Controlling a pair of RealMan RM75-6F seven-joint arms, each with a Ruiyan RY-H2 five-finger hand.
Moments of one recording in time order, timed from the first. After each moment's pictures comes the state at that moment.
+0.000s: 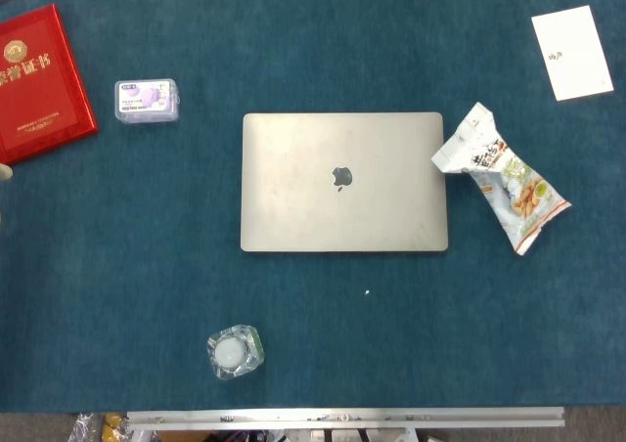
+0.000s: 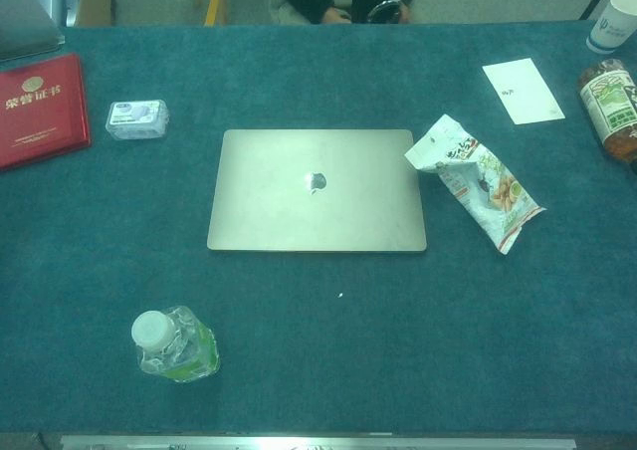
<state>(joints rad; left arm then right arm) -0.13 -0.99 -0.01 -1.67 1.58 1.45 0.00 0.03 -1.10 0.13 -1.77 -1.38 1.52 -0.06</state>
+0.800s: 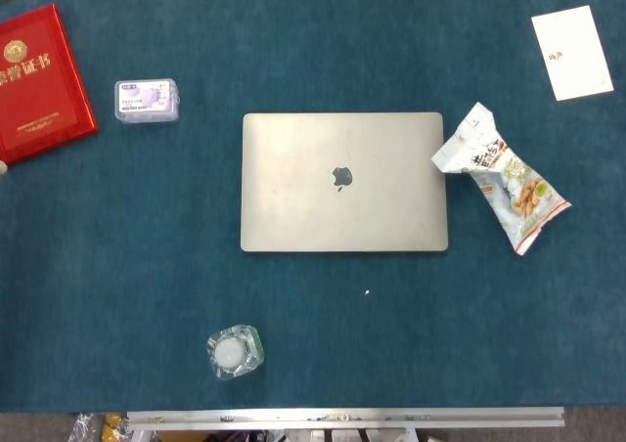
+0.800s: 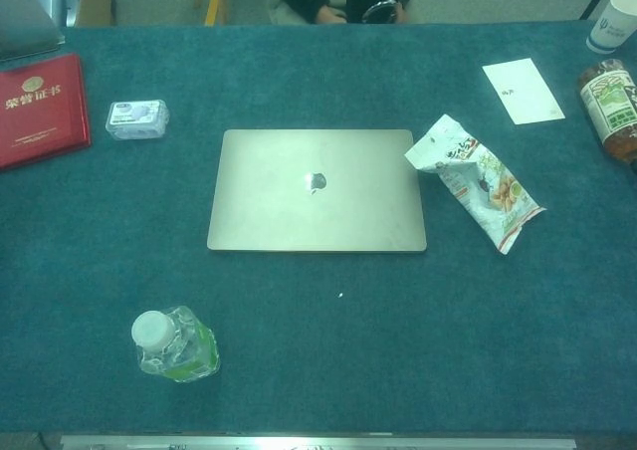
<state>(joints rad) -0.12 -0.99 -0.02 -1.67 1.58 1.49 -0.01 0.10 -1.08 0.12 -1.79 -1.48 1.45 -0.02</state>
